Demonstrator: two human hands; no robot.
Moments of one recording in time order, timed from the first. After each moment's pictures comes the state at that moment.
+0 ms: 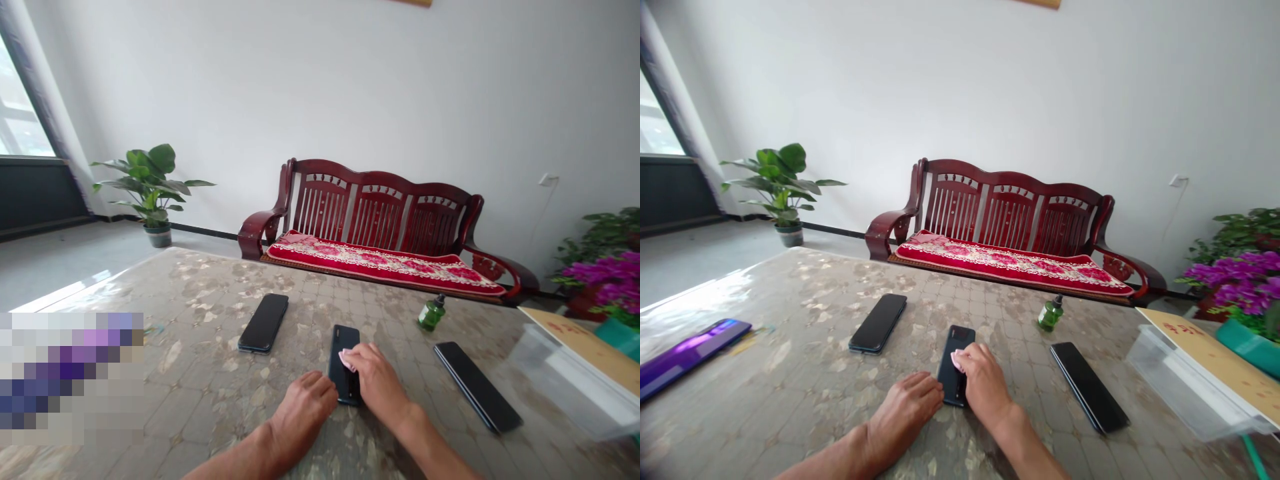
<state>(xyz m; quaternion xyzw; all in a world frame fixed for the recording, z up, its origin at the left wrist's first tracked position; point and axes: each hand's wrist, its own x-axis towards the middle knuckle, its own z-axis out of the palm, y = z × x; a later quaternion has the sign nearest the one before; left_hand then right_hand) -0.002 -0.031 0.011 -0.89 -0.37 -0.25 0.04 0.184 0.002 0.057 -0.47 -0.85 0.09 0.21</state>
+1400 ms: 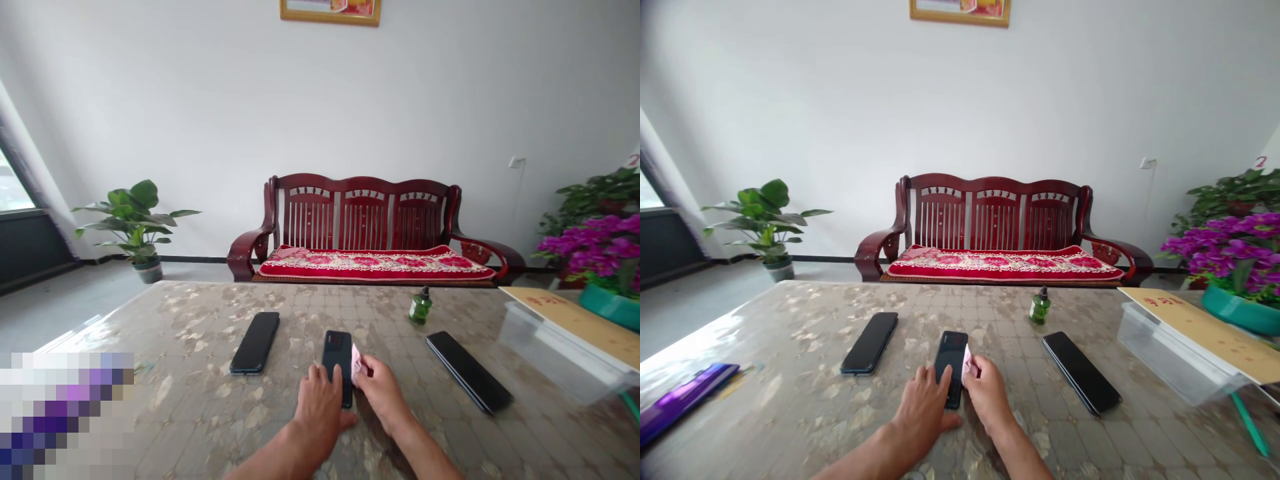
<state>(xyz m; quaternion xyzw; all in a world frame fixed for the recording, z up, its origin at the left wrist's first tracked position) 0.052 -0.028 0.063 -0.80 -0.61 0.00 -0.01 0.188 -0.001 0.030 -0.55 -0.55 0.42 0.47</state>
